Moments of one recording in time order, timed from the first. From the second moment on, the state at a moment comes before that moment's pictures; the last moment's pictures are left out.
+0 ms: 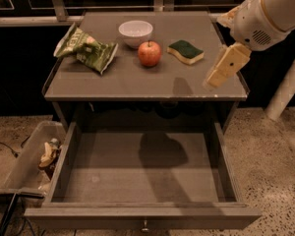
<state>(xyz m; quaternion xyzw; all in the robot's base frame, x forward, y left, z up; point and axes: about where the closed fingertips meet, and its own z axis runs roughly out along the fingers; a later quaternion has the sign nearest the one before) 0.553 -0.166 0.978 -0.57 0.75 0.02 0.34</state>
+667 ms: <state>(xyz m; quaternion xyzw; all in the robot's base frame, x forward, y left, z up) 0.621 -0.135 0.965 -0.56 0.73 0.06 0.39</state>
